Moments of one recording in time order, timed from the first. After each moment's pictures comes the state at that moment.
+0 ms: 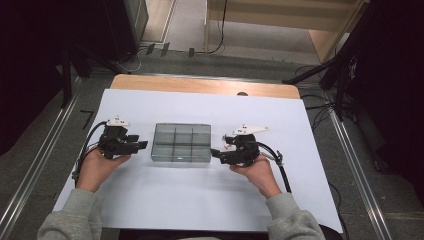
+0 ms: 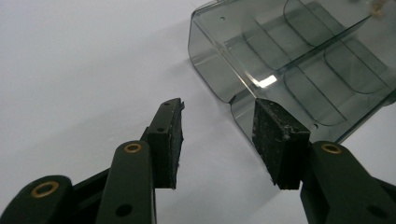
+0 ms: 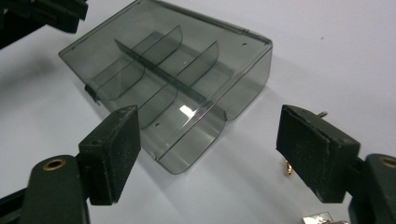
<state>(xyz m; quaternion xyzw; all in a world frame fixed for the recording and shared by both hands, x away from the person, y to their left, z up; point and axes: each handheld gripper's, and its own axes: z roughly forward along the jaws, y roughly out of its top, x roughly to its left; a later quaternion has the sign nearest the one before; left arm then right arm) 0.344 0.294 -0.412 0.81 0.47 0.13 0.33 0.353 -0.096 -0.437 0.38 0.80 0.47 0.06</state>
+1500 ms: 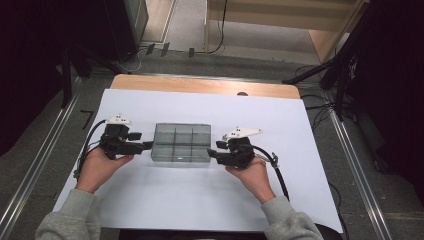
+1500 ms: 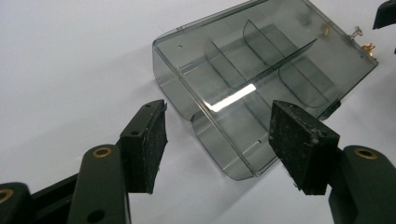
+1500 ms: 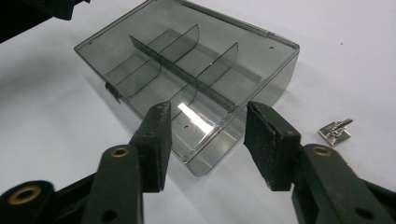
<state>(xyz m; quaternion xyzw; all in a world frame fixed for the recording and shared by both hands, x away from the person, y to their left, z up) 0.339 0.283 -0.396 0.81 0.46 0.10 0.36 0.341 -0.081 -0.430 0.37 0.81 0.46 0.07</state>
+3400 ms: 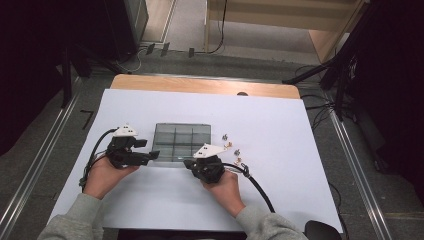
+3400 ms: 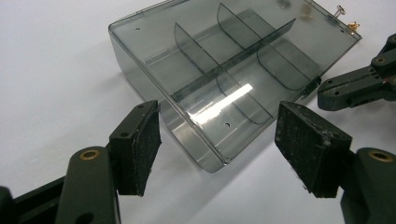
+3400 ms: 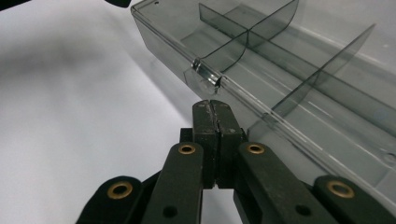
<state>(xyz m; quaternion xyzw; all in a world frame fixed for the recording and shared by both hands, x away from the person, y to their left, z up) 0.322 0.268 -0.413 0.82 0.42 0.11 0.37 0.308 -0.004 -0.468 0.31 0.83 0.46 0.07</state>
